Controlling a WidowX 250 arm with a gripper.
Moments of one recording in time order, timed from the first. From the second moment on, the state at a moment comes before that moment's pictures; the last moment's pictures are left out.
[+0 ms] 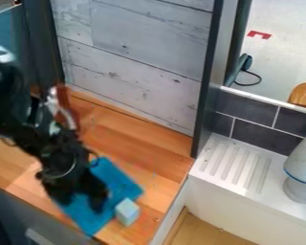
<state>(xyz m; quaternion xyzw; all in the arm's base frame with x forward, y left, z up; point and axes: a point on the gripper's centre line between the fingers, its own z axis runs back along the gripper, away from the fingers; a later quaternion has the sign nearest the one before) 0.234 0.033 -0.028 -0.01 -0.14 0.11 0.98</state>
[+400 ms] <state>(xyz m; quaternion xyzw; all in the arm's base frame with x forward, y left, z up) 0.216 0.039 -0.013 -0.01 -0.17 0.10 0.98</state>
